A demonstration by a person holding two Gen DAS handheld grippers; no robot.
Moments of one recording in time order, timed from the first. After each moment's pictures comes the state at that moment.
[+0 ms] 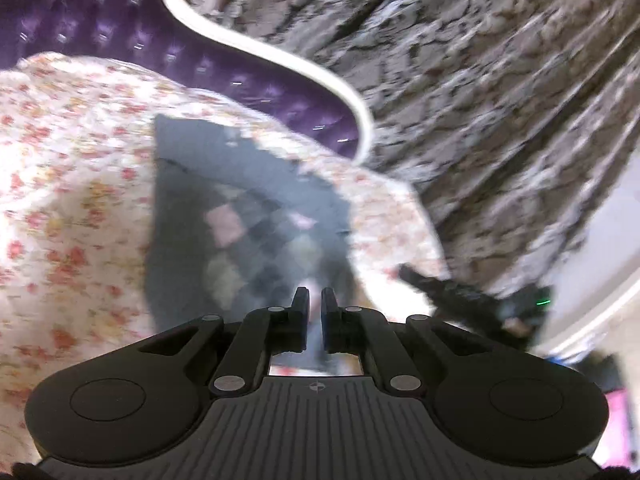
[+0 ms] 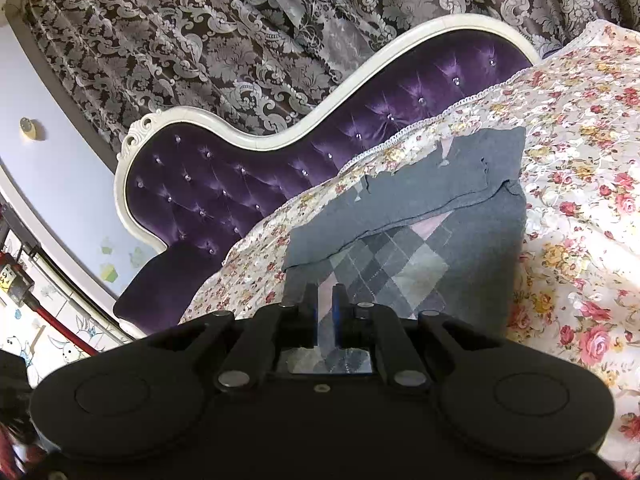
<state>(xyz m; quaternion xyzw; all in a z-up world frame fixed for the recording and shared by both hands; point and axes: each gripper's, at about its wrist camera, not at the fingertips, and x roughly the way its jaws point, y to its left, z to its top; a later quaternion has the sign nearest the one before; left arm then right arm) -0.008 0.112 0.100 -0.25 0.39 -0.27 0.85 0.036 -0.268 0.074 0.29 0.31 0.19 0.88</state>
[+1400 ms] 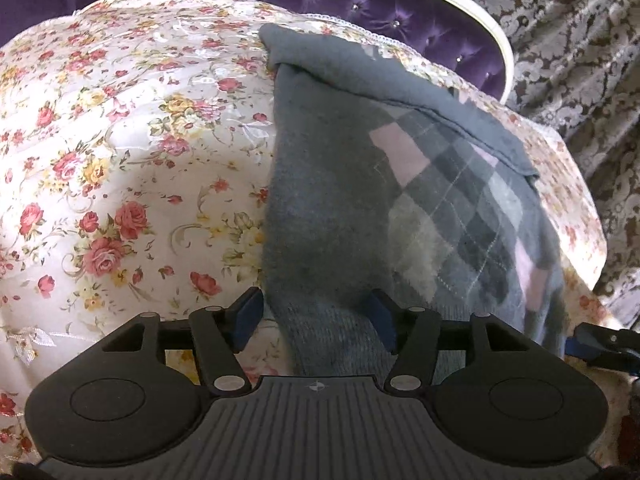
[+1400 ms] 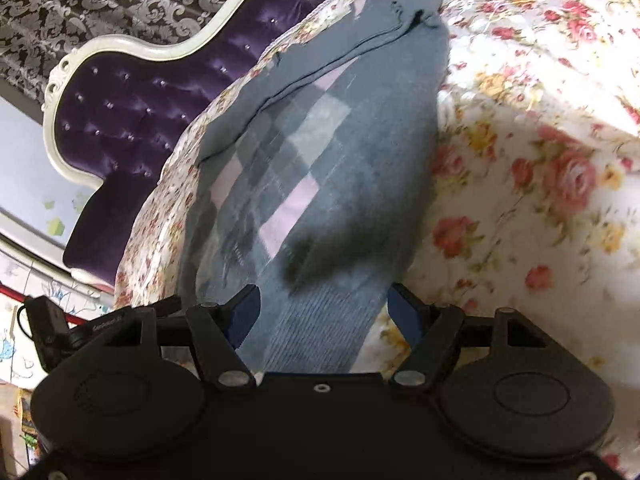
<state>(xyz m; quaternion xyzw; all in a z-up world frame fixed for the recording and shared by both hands) 0.073 0.094 -0.064 -0.13 0.47 -0.11 0.86 0.036 -0.277 -0.028 0.30 0.47 0.16 0.81</state>
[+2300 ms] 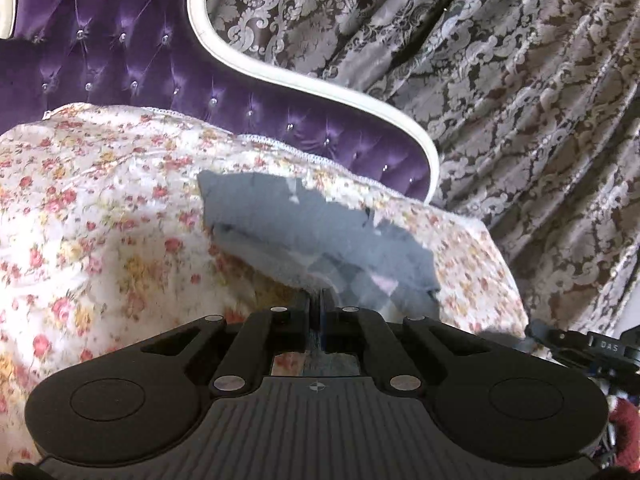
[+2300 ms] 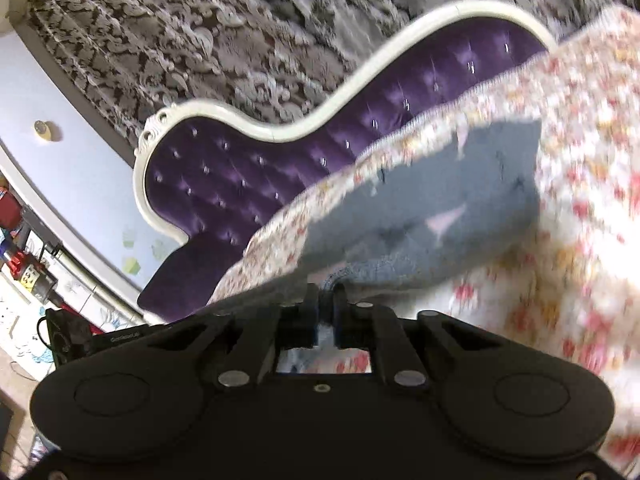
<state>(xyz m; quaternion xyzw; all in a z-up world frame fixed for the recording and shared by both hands) 0.079 0.107 0.067 -0.19 0.35 -0.16 0.90 0.046 -0.286 0.085 0.30 0.32 0.22 0.87</state>
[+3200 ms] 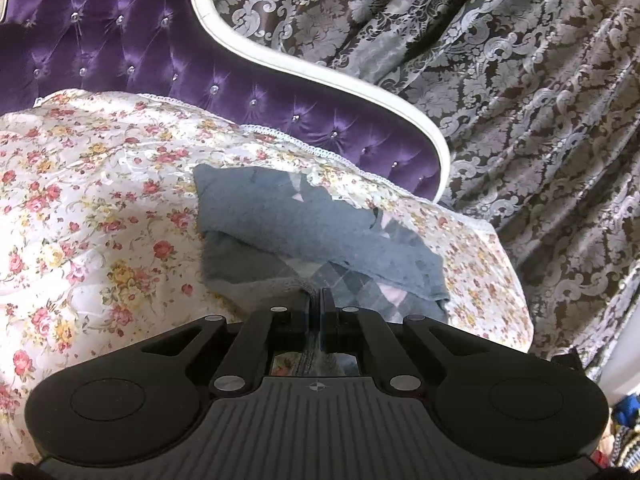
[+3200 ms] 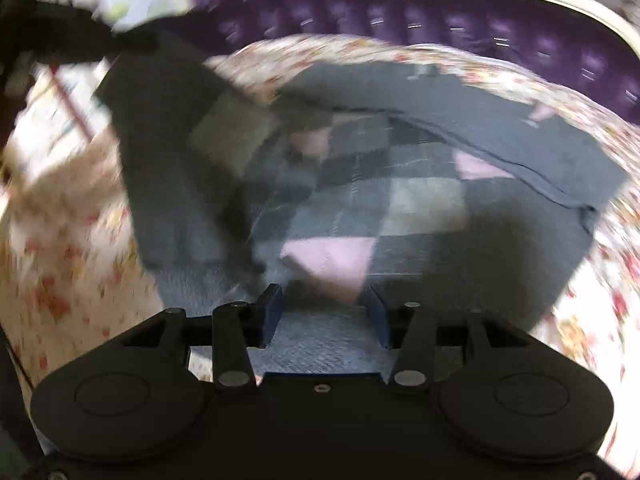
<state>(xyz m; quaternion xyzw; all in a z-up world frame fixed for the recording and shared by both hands) 0.112 0.104 0.054 -0.20 0.37 -0.16 0.89 0.090 -0.201 0.003 -0.08 0.43 0.33 0.83</state>
